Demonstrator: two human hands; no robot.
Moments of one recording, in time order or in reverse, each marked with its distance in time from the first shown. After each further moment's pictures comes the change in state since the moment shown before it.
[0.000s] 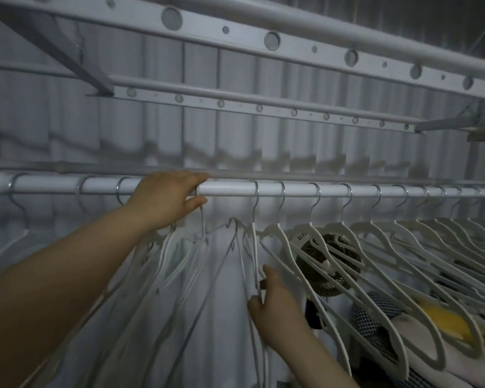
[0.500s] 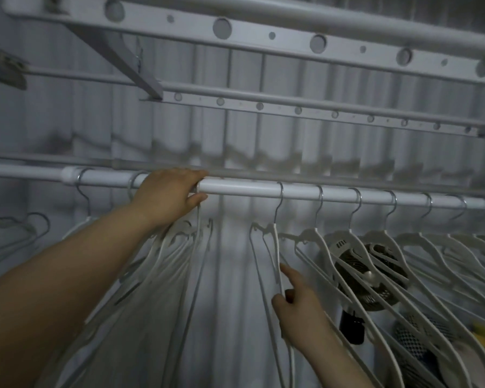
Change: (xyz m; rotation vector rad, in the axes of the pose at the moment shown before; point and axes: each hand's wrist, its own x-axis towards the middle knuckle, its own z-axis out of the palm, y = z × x) left_hand -0.036 -0.049 -0.019 0.028 -0.014 -0.167; right_hand 0.006 -0.006 0.028 0.211 -0.031 0.005
